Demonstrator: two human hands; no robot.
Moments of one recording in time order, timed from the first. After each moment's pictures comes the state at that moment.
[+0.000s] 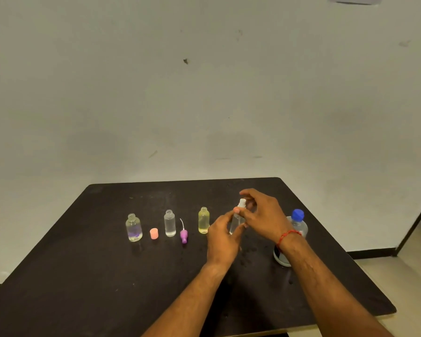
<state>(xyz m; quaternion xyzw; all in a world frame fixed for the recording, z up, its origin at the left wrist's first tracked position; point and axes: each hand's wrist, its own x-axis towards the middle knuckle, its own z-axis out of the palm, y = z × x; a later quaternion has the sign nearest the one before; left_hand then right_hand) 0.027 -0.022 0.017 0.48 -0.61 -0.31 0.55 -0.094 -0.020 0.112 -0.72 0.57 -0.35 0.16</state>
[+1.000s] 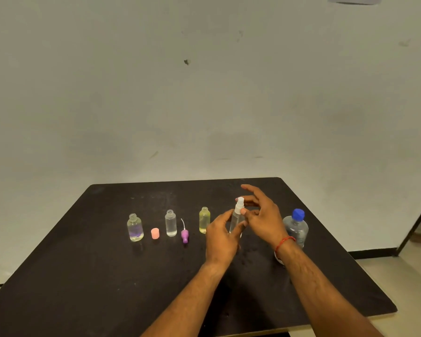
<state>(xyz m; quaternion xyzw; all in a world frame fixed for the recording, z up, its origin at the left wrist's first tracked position) 0.031 -0.015 0.027 0.49 -0.61 -0.30 0.55 -0.088 -0.015 0.097 -0.67 0.52 -0.47 0.26</state>
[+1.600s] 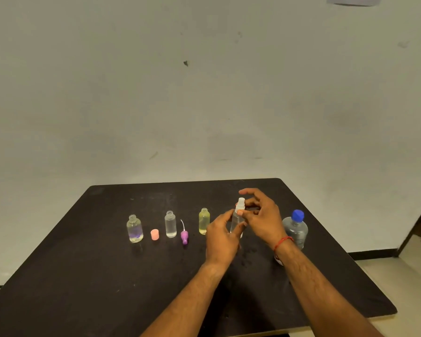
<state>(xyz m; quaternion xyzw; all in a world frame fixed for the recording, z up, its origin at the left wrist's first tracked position) 0.030 -0.013 0.033 0.49 -0.62 -0.30 0.54 -0.088 -0.019 0.094 -0.65 0.52 -0.49 0.26</state>
